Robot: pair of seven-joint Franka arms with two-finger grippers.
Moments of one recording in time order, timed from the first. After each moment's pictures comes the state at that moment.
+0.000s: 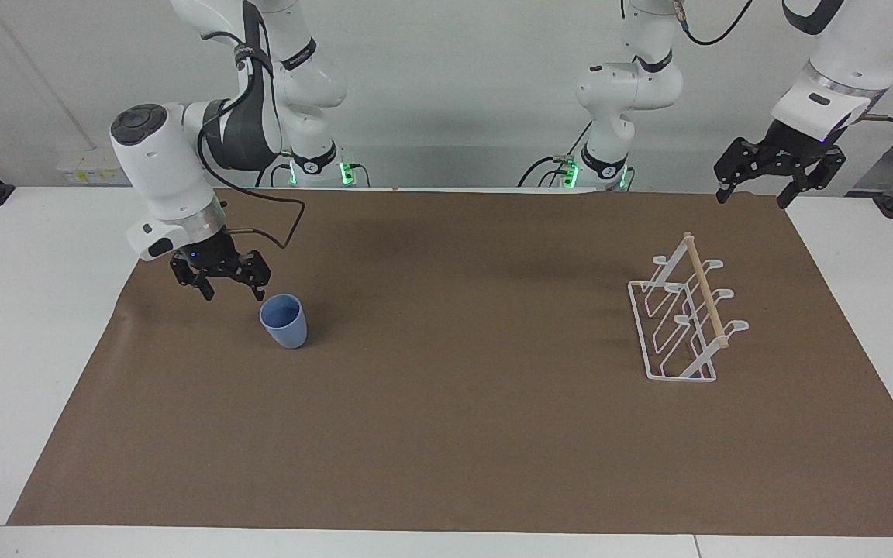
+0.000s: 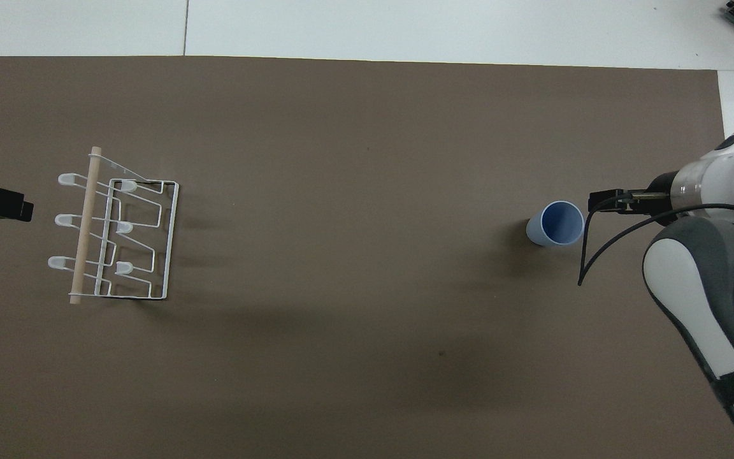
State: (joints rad) left arm -0.03 -0.05 0.00 -1.55 -0.02 1.53 0.12; right arm -0.23 0.06 0.19 -2.03 0.04 2.21 -0.01
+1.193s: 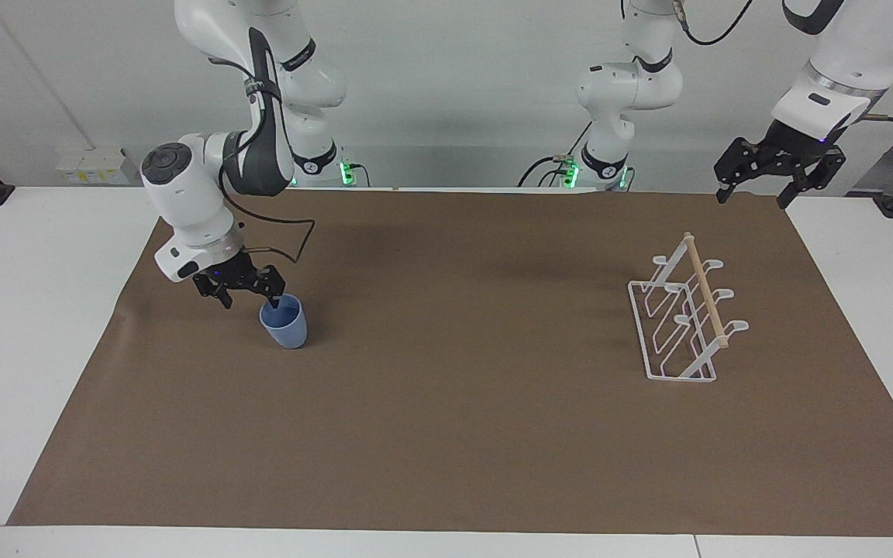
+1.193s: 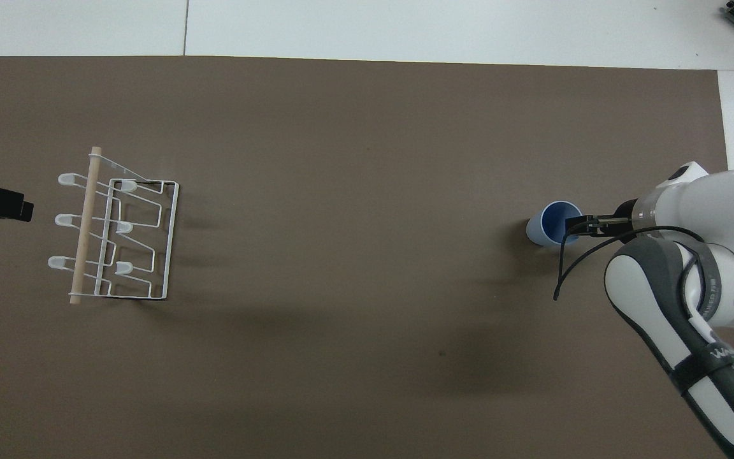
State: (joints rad) left arm -0.03 -0.05 0.00 -1.55 -0.02 1.53 0.12; right arm -0.23 0.08 0.19 -2.16 0.04 2.29 -0.03
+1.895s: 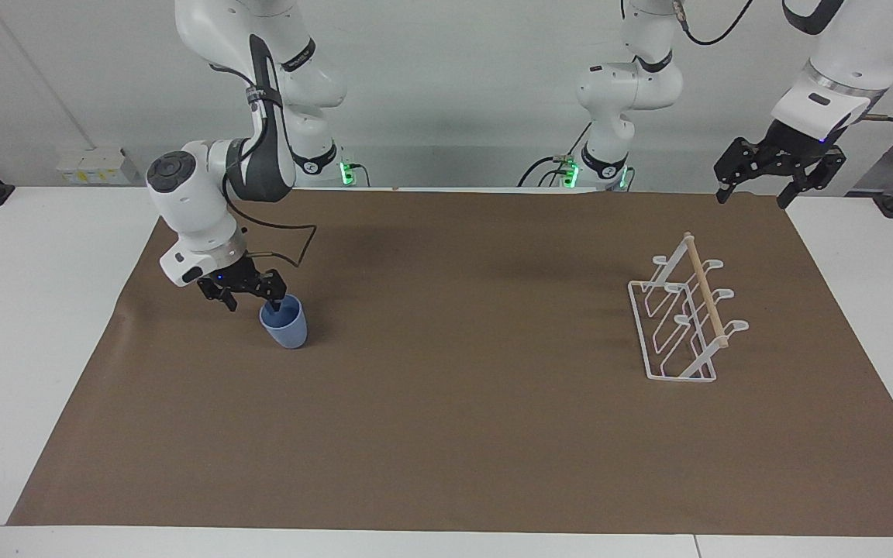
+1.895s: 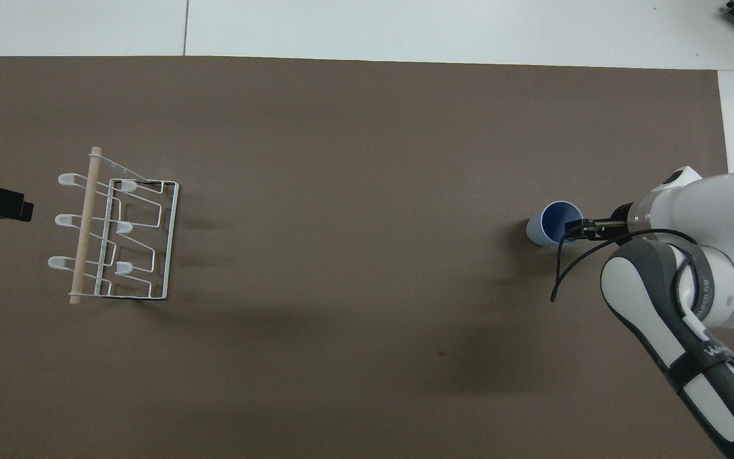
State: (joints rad) left arm -0.03 -0.05 0.00 -1.55 -0.02 1.53 0.12; right arm -0.23 0.08 0.19 -2.16 0.04 2.30 -0.03
